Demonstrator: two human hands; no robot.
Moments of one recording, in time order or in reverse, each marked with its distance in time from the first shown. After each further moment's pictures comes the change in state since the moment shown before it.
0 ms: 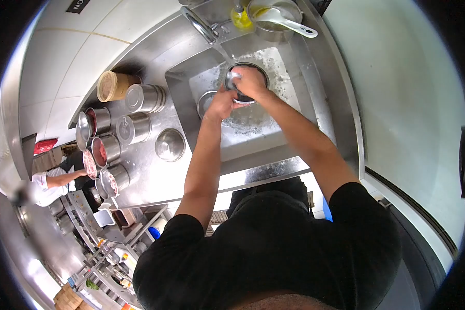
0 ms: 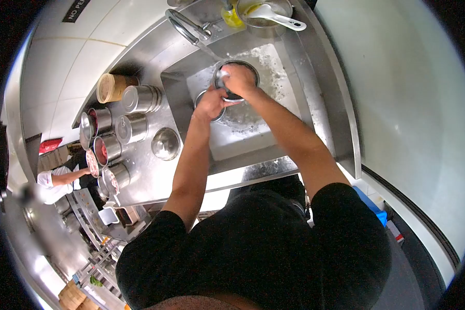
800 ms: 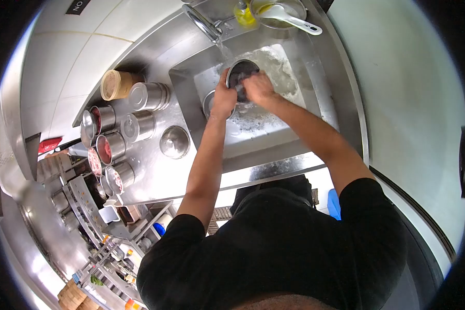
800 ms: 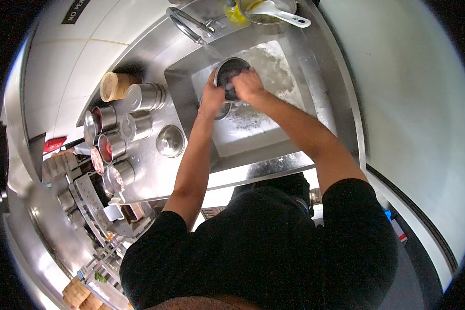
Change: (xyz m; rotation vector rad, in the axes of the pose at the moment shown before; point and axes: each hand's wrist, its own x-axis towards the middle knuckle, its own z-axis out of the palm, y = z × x) left_hand -0.010 0.010 0.012 0.582 0.302 0.254; right_hand -0.022 -0.009 -0.011 -0.574 -0.293 -0.136
